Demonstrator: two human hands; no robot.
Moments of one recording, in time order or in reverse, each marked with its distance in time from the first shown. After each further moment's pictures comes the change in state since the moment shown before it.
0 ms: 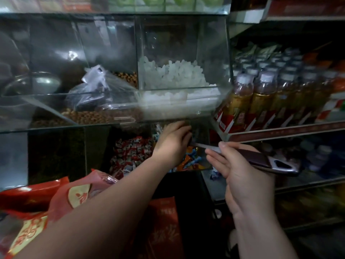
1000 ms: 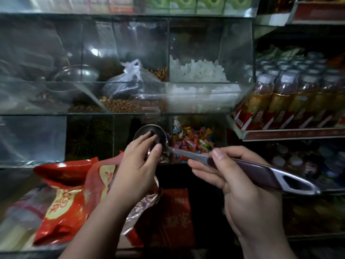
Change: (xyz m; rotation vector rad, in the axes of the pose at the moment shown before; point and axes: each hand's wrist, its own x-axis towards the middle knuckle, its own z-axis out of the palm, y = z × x) left_hand -0.151 0.017 -0.132 -0.182 0.153 -0.378; right_hand -0.087 -0.020 0.014 -0.051 -0.443 -0.087
